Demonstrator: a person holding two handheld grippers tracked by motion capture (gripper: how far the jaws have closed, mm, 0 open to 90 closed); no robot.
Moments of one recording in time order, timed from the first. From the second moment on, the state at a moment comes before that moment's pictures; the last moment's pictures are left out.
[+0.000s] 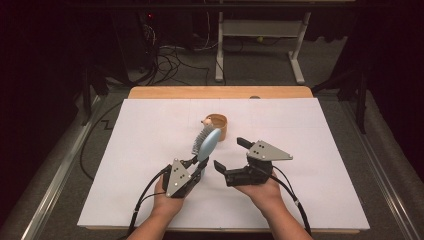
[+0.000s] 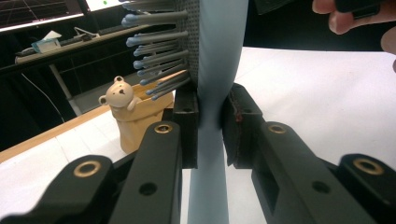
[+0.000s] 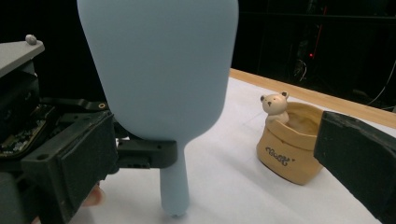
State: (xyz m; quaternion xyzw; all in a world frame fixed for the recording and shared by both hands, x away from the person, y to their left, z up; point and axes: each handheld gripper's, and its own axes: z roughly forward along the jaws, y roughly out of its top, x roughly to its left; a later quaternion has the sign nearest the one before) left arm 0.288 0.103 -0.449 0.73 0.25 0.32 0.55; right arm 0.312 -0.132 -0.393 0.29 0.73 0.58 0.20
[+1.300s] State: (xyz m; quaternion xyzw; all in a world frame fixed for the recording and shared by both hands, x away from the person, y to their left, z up) left arm 0.283 0.087 -0.454 0.74 0.24 0.32 0.54; right arm 0.317 -0.109 -0.380 0.29 0.71 0.61 0.18
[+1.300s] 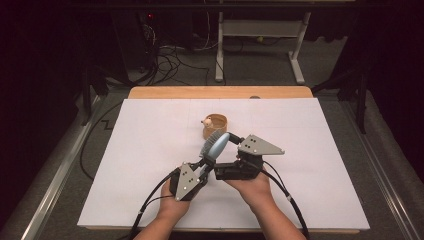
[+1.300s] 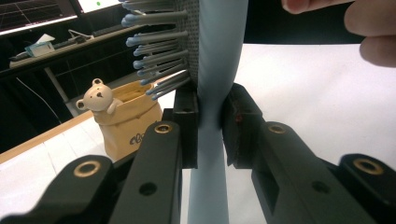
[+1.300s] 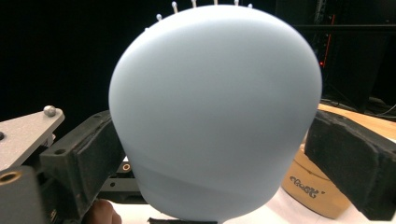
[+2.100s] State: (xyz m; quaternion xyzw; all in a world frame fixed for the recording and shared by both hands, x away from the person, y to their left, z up) left arm 0.283 0.087 -0.454 0.74 0.24 0.32 0.54; right arm 0.318 -0.108 -0.381 0.30 0.71 0.62 0.17
